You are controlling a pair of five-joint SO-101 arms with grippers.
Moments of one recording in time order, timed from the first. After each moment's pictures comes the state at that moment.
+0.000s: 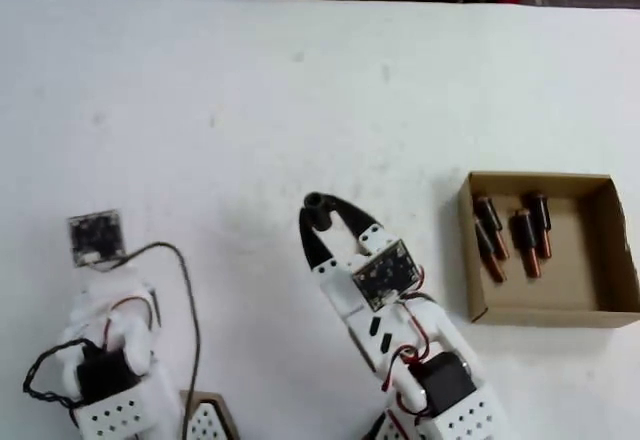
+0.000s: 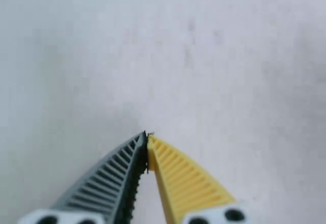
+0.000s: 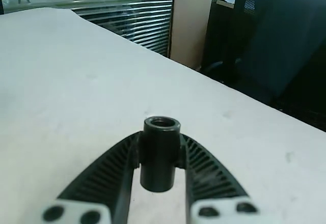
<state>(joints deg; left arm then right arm) -28.0 -104.0 94.4 70.0 -7.8 -34.7 -102.1 90.2 28.0 11.9</state>
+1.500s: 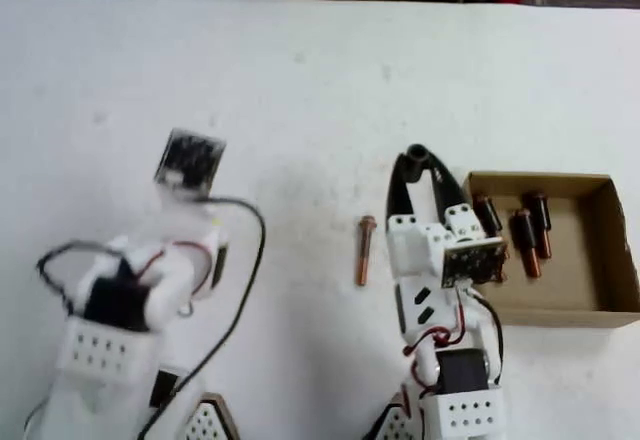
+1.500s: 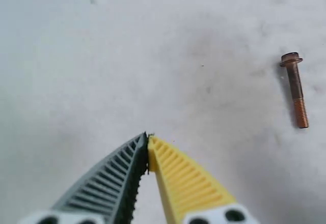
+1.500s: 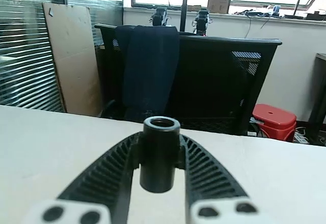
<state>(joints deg) 7.7 -59.7 53.1 70.5 0.0 -9.0 -102.1 96.4 10.6 4.6</state>
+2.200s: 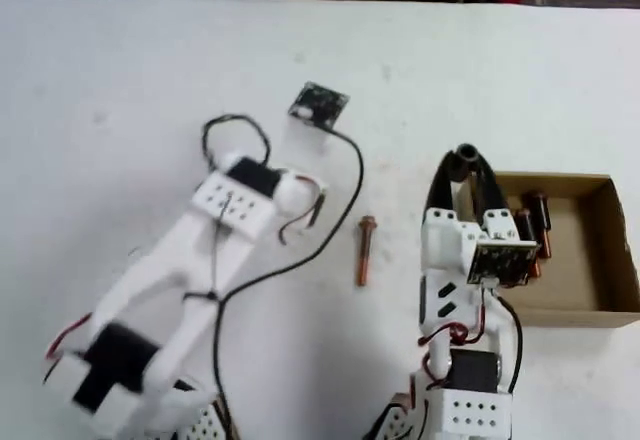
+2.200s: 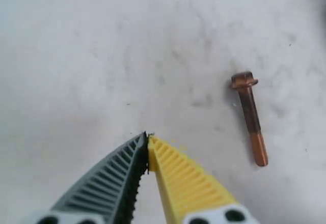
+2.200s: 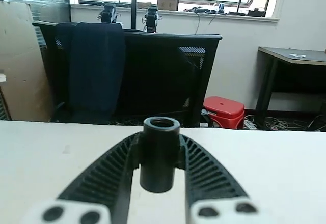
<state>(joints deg) 23.2 -4.8 23.6 59.8 7.2 2.2 -102.1 96.4 10.6 4.6</state>
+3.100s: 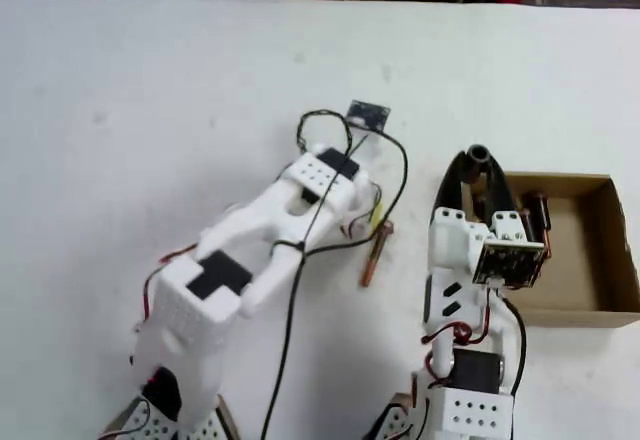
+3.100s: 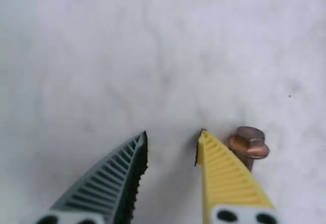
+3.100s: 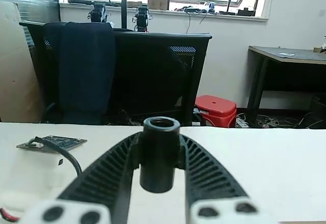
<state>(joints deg) 30.5 31.3 -2.7 59.7 22.2 3.6 -102.1 96.4 10.6 4.6</state>
